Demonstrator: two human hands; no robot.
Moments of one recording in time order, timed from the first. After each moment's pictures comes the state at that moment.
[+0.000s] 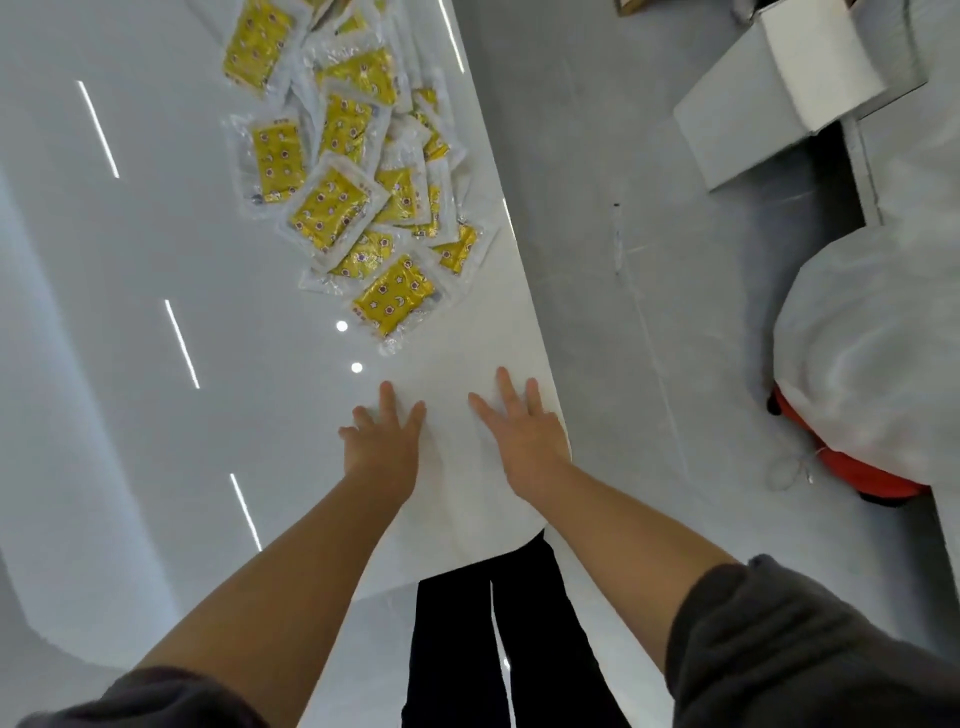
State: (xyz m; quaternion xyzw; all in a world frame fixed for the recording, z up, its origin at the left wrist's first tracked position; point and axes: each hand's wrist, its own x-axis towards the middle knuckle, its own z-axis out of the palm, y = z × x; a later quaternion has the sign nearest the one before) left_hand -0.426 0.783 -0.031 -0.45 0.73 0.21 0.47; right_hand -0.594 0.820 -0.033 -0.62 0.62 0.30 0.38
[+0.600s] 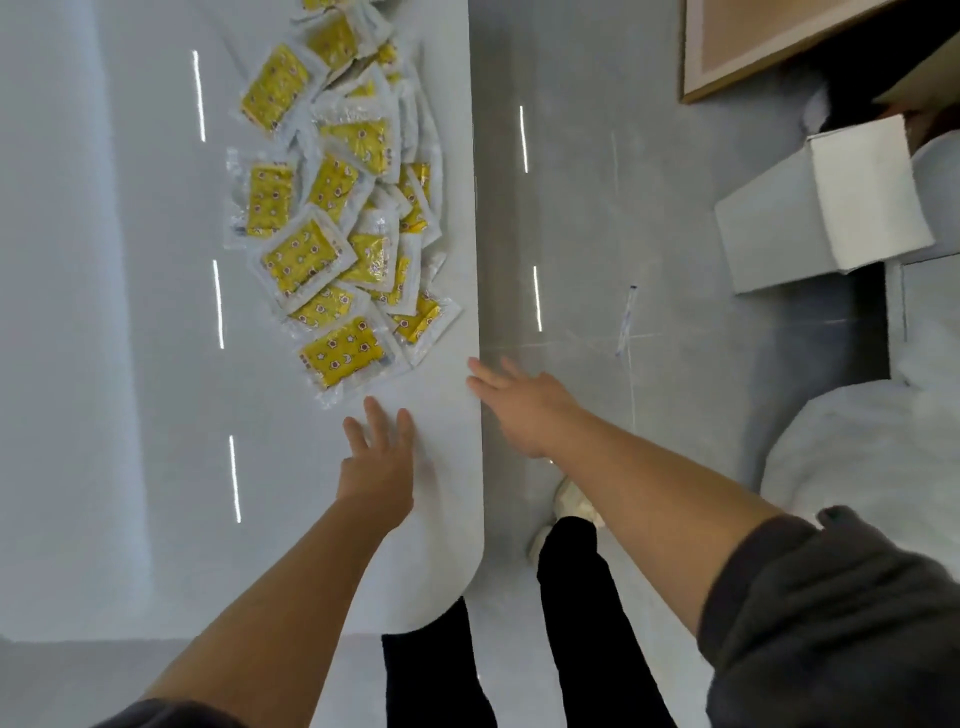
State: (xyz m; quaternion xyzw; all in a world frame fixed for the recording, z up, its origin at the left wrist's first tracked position) left_hand -0.537 0.755 -0.042 -0.61 0.63 0.30 0.37; right_hand -0.728 0.675 -0.034 -0.76 0.43 0.30 0.38
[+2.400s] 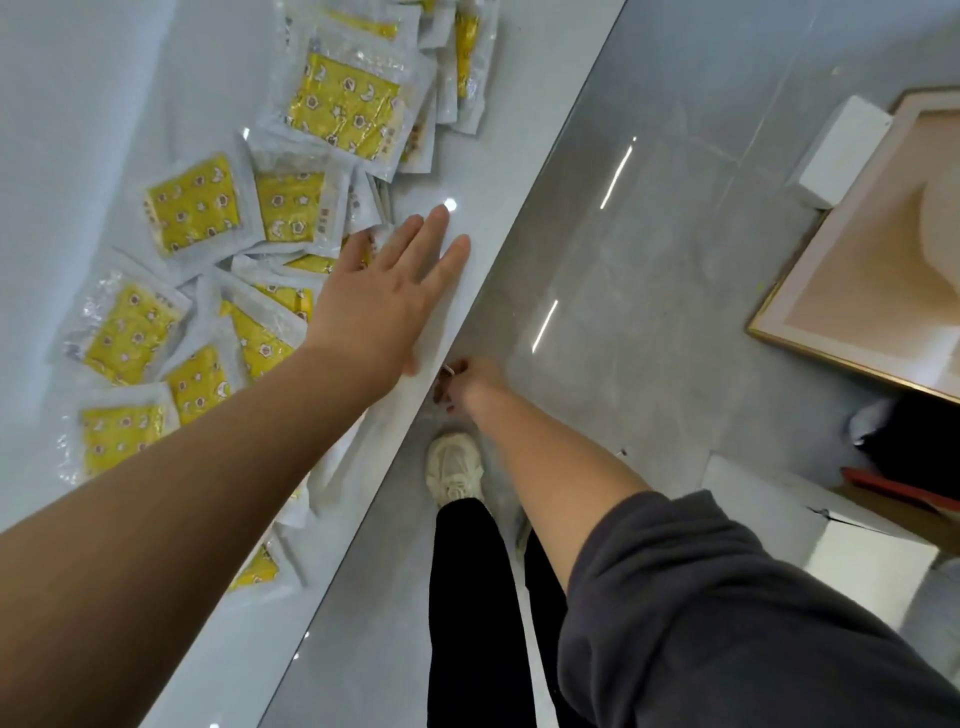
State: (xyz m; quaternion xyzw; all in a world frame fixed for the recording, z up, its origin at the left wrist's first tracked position) left_hand -0.593 0.322 -0.072 -0.67 0.67 0.17 0.29; right_hand -0.704 0.328 -0.204 -0.32 0.67 0.15 0.66
